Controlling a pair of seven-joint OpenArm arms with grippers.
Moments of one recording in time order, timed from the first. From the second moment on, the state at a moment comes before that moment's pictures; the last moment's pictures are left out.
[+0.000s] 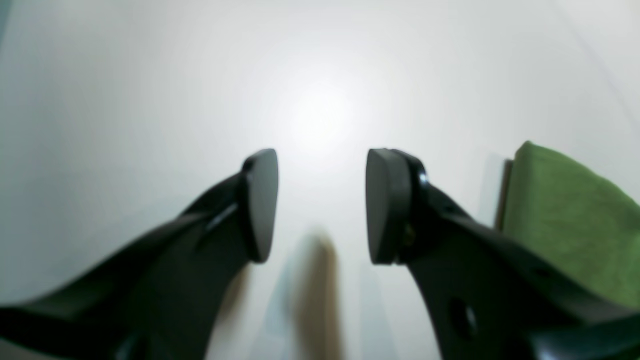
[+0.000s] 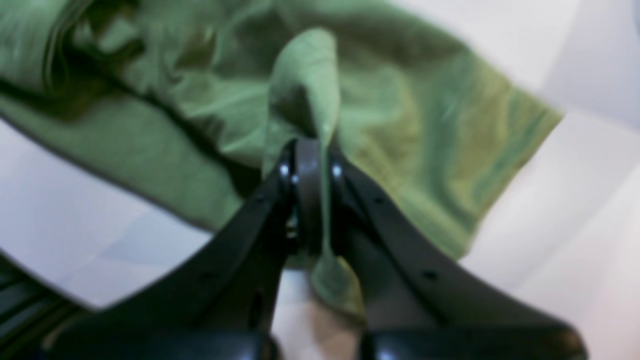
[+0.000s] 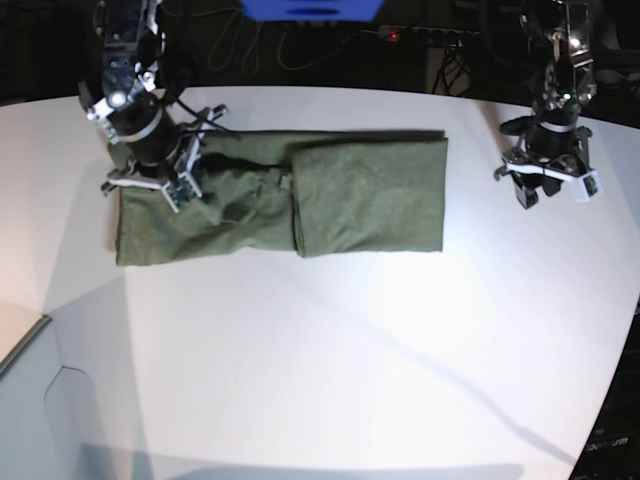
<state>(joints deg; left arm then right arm) 18.6 -12.6 -14.1 81.5 -31.7 -1.7 8.7 -20.2 -0.1 11.1 101.4 -23.5 35.9 -22.9</state>
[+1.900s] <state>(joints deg) 16.0 -12.4 -14.1 81.5 -31.5 -1.7 8.9 -16.1 -3.9 13.1 95.7 -23.6 35.9 -22.9</state>
